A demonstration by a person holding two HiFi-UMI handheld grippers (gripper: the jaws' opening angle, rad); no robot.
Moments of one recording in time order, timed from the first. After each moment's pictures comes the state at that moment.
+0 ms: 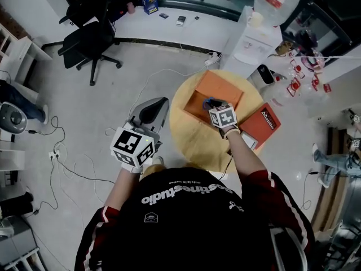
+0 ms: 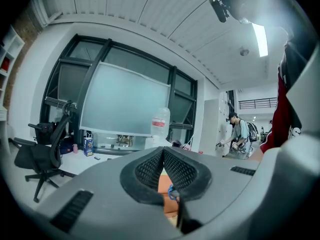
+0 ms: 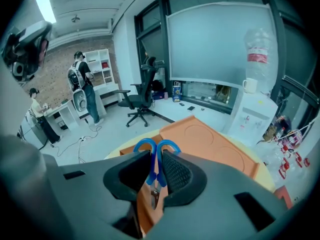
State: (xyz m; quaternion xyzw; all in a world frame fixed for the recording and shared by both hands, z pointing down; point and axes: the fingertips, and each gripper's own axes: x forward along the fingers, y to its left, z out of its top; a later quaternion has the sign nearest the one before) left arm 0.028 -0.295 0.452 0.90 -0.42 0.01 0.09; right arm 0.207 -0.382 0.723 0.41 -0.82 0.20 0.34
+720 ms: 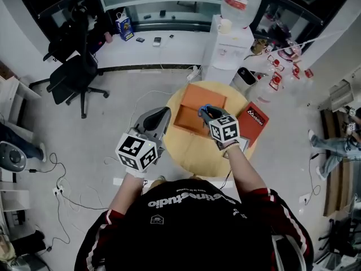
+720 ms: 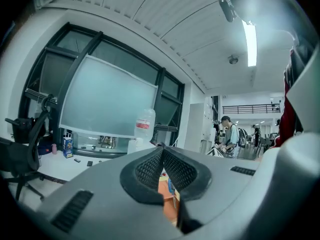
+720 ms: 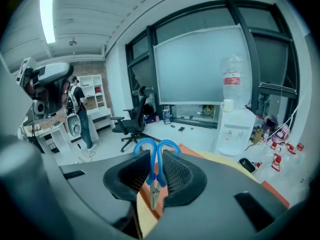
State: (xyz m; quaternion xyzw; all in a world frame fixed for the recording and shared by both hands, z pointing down) left arm 0.076 -0.303 0.433 0.94 -0.33 -0.01 0.09; right arm 0.228 -0.351 0.601 0.49 -0.82 0.18 0.22
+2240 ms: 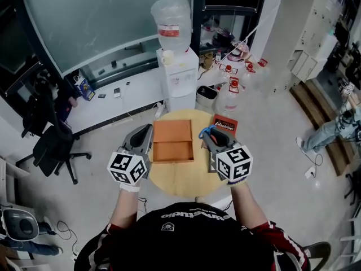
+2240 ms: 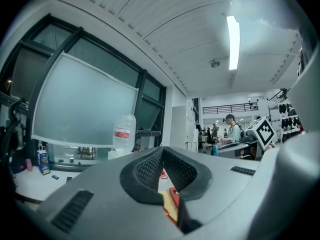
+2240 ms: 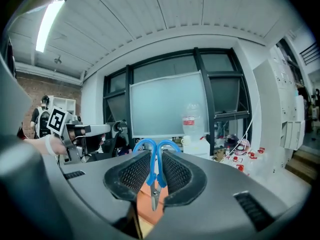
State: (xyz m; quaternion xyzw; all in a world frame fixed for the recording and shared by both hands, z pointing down) left arm 0.160 -0.333 0.378 0.97 -0.23 -0.02 0.05; right arm 0.322 -0.234 0.410 0.67 -0.73 0.10 0.06
